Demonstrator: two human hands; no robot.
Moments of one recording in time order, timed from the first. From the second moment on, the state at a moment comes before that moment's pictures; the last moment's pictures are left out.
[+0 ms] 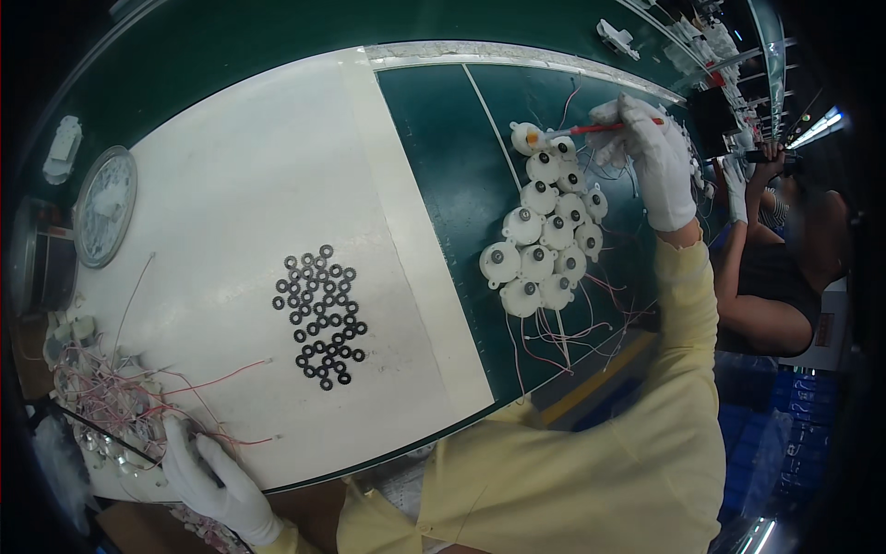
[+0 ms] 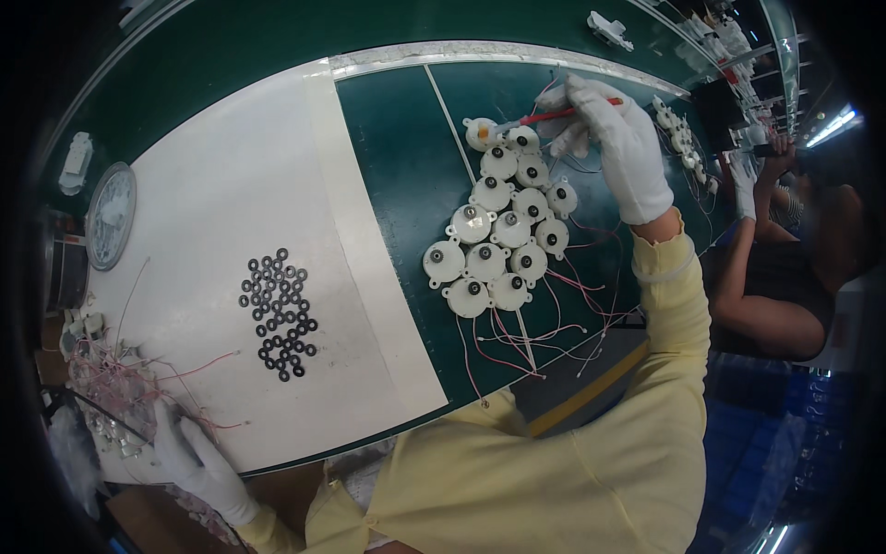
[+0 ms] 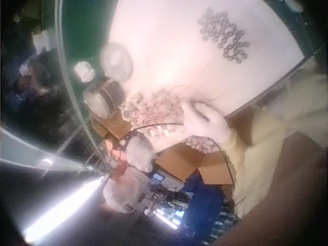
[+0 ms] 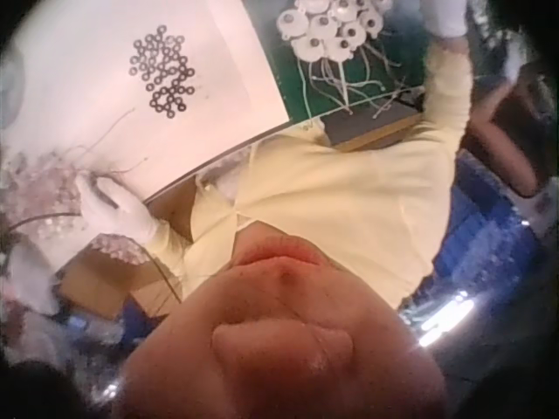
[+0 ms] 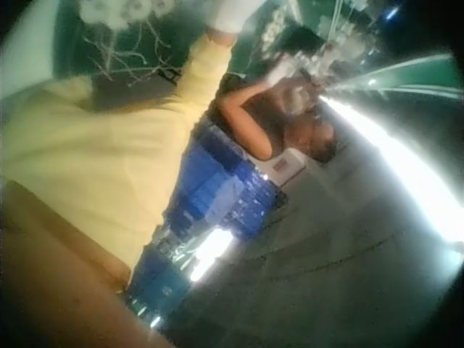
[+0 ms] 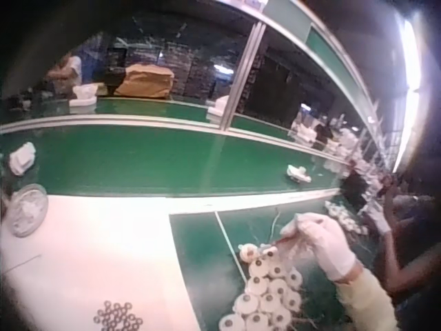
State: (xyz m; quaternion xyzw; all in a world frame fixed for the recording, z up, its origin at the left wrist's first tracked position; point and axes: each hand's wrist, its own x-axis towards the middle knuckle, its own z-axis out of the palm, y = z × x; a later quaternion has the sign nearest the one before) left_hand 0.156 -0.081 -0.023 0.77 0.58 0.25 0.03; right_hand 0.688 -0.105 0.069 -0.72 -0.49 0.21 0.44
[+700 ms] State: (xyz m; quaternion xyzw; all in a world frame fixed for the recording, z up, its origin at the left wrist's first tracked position) left_hand 0.161 -0.077 -0.026 0.78 0.56 0.30 0.03; right_hand 0.698 -0.117 0.062 -0.70 -0.48 0.23 0.48
